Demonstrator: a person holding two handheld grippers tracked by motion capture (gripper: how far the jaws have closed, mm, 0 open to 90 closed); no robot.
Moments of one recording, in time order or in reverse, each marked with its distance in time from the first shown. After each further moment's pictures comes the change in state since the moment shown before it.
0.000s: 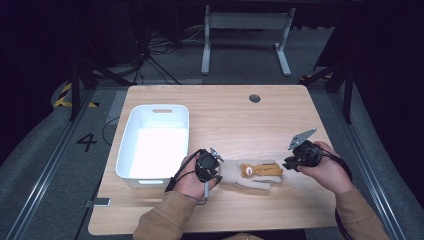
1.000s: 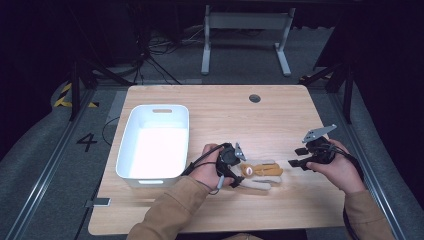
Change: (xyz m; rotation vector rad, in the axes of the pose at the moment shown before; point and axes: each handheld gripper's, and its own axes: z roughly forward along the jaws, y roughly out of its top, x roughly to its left) left arm -0.012 0.048 0.033 -0.035 -0.010 0.341; right arm -0.023 -0.023 -0.014 -0.134 -0.012 0.119
